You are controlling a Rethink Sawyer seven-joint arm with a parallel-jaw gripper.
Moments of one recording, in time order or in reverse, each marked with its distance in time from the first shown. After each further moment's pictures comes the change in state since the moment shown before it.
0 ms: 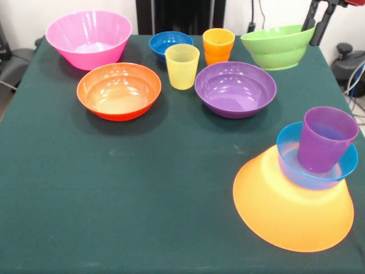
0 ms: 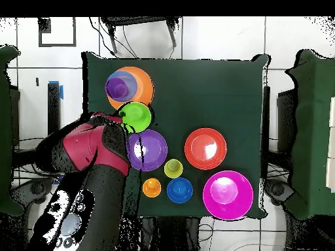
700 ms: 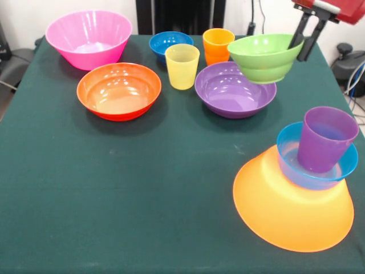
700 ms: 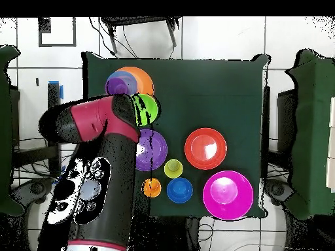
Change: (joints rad) arm -0.102 0.070 0.080 -0.206 -0.015 0.282 0.000
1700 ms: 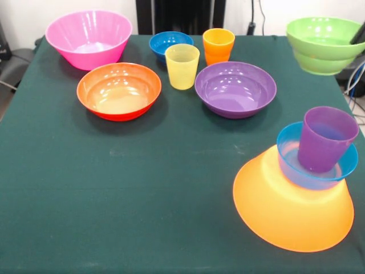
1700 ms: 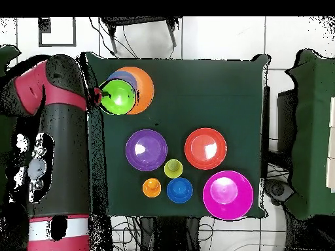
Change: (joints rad) arm 0.078 0.140 0.004 -0.401 -0.056 0.412 0.000
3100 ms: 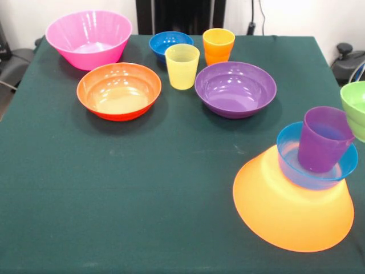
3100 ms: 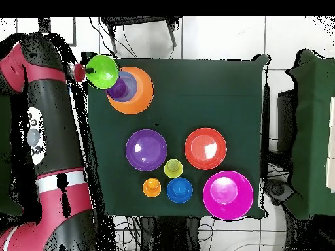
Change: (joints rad) arm 0.002 0.326 -0.036 -0.513 0.000 0.128 -0.083
